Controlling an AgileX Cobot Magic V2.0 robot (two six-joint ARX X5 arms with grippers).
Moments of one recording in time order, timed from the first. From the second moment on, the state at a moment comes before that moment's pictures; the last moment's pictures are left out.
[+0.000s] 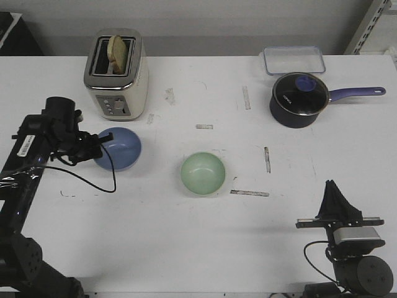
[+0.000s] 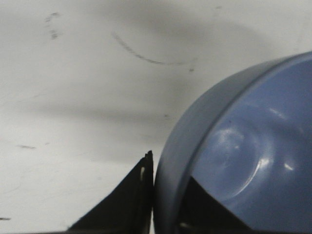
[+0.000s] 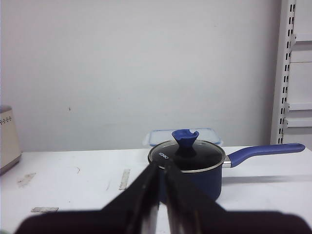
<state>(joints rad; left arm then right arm) -0.01 1.67 1.57 -1.00 0.20 -0.24 0.08 0.14 0.41 -0.12 0.03 0.06</state>
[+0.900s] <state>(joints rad) -0.55 1.86 1.61 -0.72 0.29 -0.36 0.08 0.14 0.41 -0.12 0.03 0.06</state>
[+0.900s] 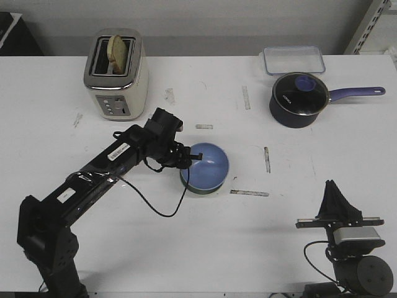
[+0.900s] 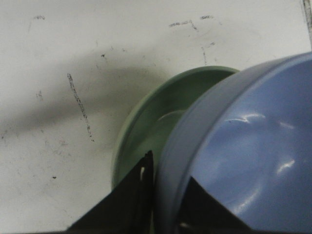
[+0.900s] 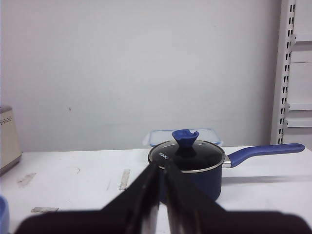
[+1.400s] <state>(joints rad) -0.55 1.79 1.61 -0.72 0.29 -0.36 0.08 0.14 0.41 -0.12 0.03 0.06</state>
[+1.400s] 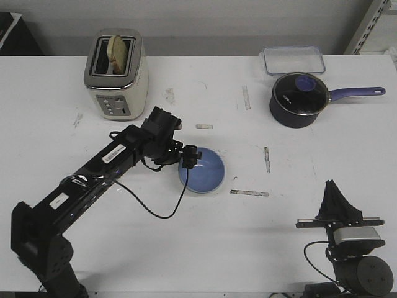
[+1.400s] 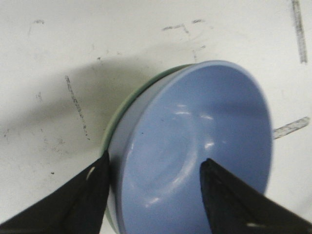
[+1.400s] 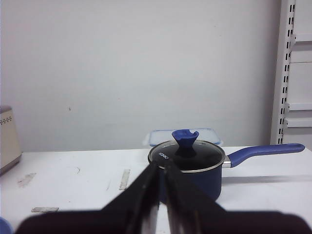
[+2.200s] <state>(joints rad) -0.48 1.45 1.41 -0.47 0.16 -0.01 0.08 0.14 0.41 -0.12 0.03 0.06</state>
